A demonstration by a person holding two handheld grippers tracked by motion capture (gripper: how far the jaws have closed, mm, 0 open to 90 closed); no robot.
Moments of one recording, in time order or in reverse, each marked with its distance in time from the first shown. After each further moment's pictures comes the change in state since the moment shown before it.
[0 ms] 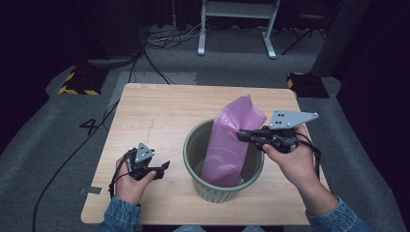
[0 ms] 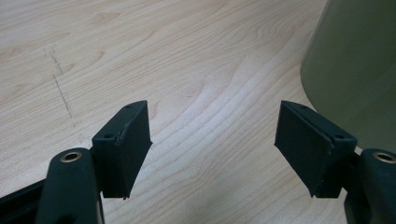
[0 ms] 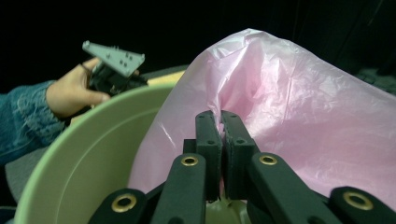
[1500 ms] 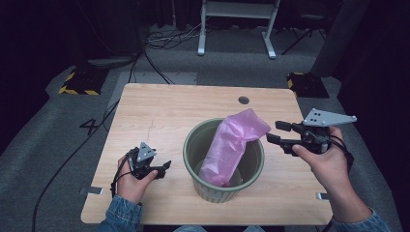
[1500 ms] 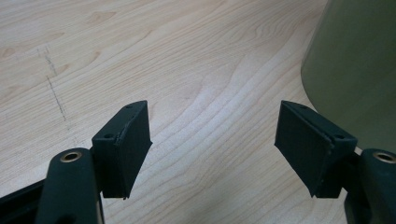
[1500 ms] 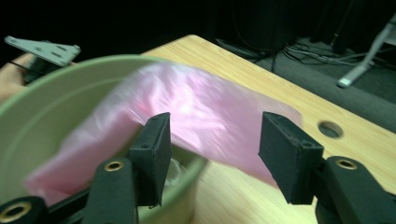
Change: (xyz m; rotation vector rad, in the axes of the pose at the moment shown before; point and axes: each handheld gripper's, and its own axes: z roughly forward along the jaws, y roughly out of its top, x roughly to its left) left arm -0.001 0.001 0.006 0.008 -0.004 0.004; right arm -0.030 -0.030 -0.064 0.026 -0.231 0.135
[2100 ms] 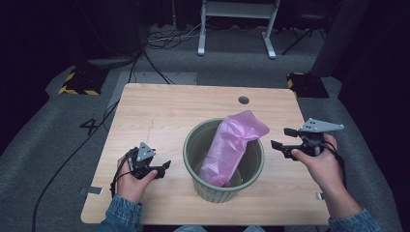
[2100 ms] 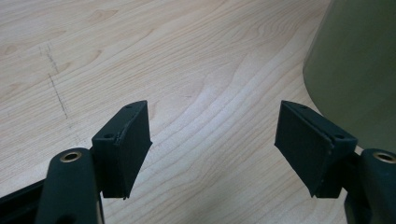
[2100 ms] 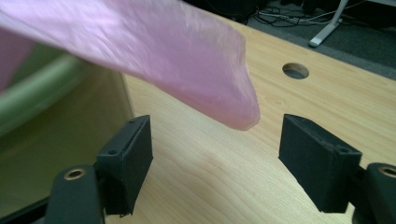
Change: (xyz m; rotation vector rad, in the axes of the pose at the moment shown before) left arm 0.001 -0.001 -0.002 0.002 0.006 -0.005; right arm -0.045 -0.066 0.033 0.095 -0.103 0.064
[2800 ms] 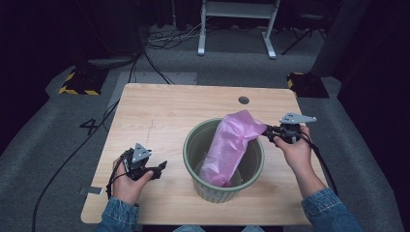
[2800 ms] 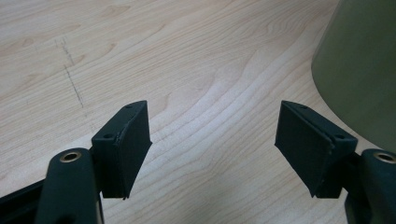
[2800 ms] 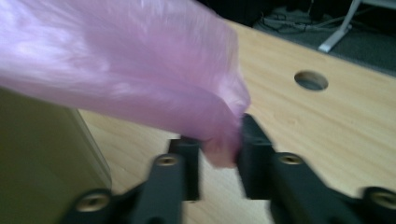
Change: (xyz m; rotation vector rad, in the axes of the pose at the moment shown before) left arm 0.005 -0.005 -0.006 -0.008 0.014 -0.019; right arm -0.020 0.001 0.068 -0.065 0.027 0.006
